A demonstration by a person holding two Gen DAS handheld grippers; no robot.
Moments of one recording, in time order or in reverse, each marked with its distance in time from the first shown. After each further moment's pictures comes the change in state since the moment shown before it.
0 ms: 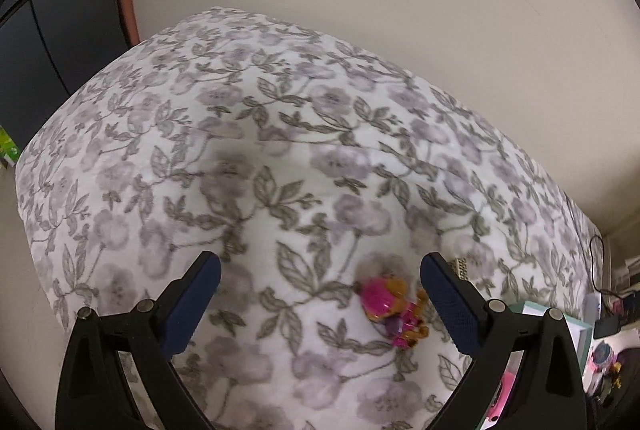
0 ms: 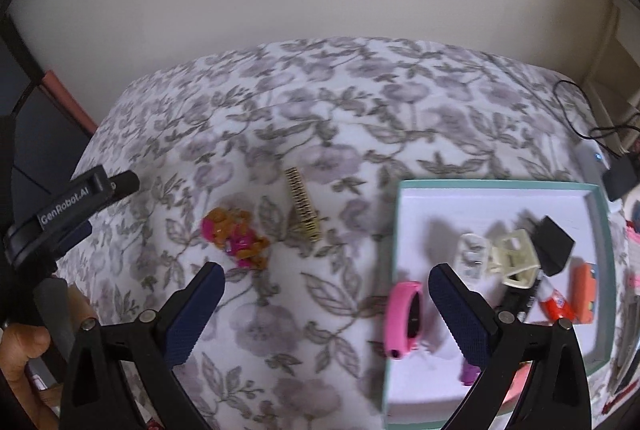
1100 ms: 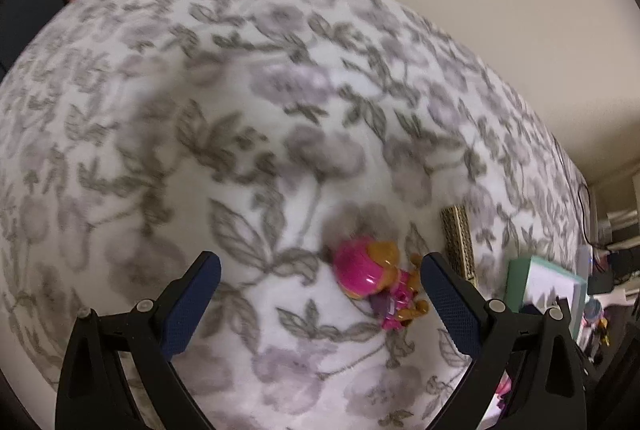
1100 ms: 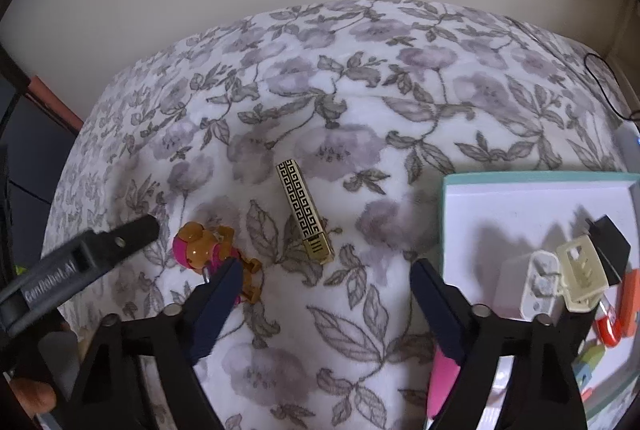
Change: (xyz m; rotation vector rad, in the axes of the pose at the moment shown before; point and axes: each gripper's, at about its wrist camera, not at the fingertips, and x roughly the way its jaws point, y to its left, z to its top) left arm 0.077 -0.024 -0.014 0.097 0.253 -0.154; right arm 0.077 -0.005 0.018 0.052 0.068 0.005
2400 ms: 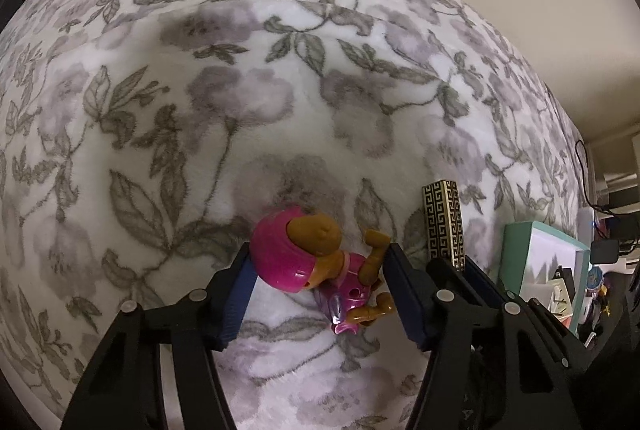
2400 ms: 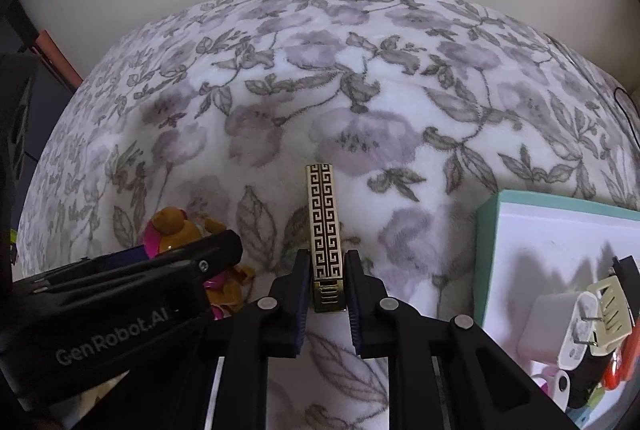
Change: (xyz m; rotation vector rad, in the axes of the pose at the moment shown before) left arm 0.049 -0.044 -0.008 0.073 0.125 -0.037; right arm 0.035 0.011 -0.006 -0.121 0.024 -0.021
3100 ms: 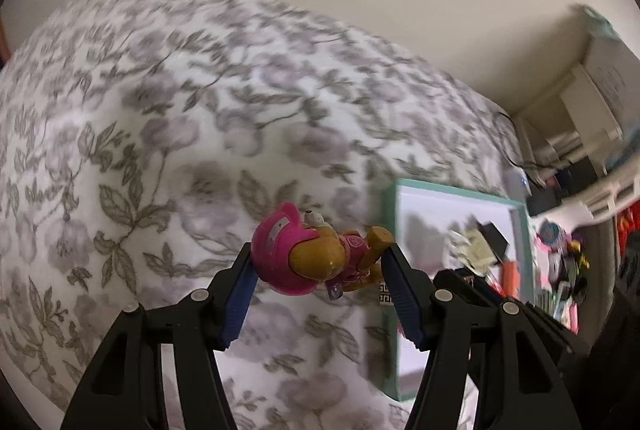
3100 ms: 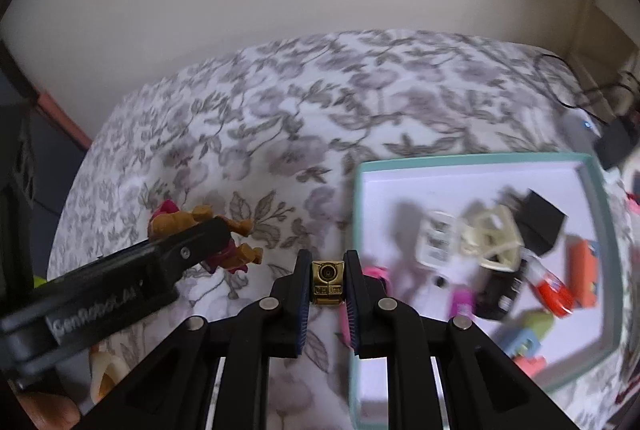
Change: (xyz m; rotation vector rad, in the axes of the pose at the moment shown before) left arm -0.085 -0.077 -0.059 0.193 -0.151 -0.117; right arm -0.121 -0.066 -0.047 0.176 -0.125 0.018
